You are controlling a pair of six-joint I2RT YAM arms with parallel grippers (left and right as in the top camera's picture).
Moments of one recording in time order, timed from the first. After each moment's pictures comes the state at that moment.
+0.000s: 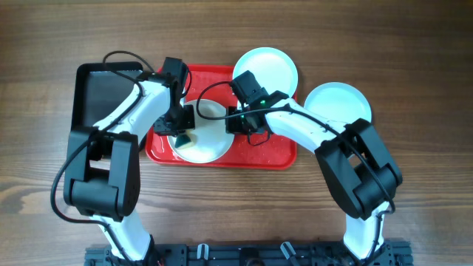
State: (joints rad) left arm -0.22 1.93 1.26 -0.92 0.06 -0.28; right arm 0.61 2.03 1.28 -0.44 -0.23 0.62
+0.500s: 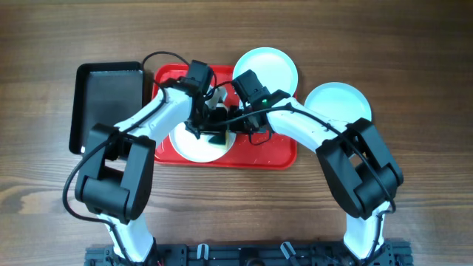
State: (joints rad) left arm -0.37 1.94 1.23 -0.71 0.34 -0.20; right arm 0.60 2.03 1.28 -0.45 -0.23 0.62
